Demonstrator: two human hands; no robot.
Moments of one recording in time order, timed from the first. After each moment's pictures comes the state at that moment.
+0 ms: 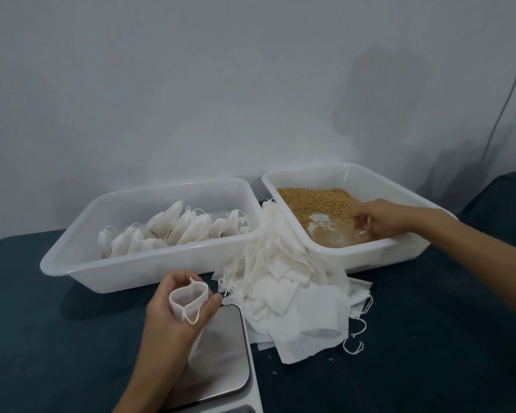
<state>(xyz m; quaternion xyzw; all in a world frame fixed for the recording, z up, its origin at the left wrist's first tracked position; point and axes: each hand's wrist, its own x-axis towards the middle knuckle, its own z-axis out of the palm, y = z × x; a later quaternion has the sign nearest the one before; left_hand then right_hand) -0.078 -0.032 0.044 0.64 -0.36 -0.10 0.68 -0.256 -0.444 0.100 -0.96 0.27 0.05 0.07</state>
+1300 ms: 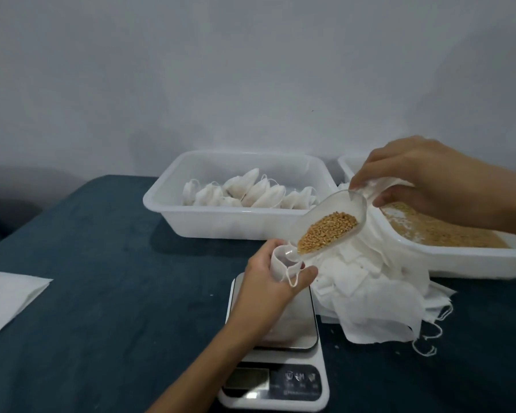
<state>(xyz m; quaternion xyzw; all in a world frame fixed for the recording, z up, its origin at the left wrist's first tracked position) -0.090 -0.031 0.043 0.66 -0.34 -0.19 0.65 -0.204 -0.241 0.211 -0.99 -0.05 -0.15 -0.02</state>
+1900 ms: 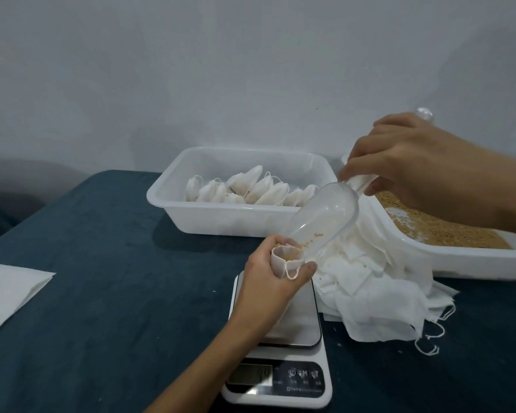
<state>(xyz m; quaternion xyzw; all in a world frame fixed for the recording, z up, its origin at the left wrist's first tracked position) -0.090 -0.032 0.039 0.67 -0.31 -0.16 0.66 -0.192 -0.223 0.222 -0.96 -0.13 -0.17 -0.19</state>
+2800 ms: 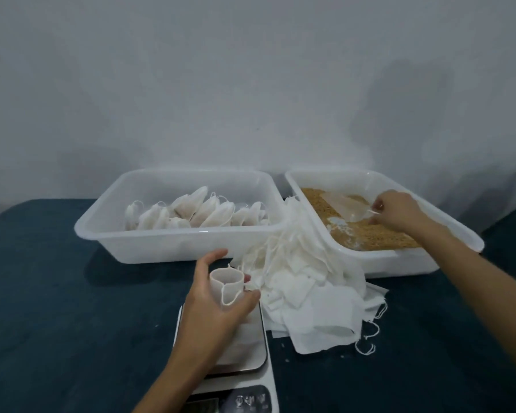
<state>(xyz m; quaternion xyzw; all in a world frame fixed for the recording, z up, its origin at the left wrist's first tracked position) -0.090 -0.033 0.030 0.67 -0.32 -0.13 0.65 -0.220 -0.399 0.124 -0.88 0.46 -0.11 0.05</state>
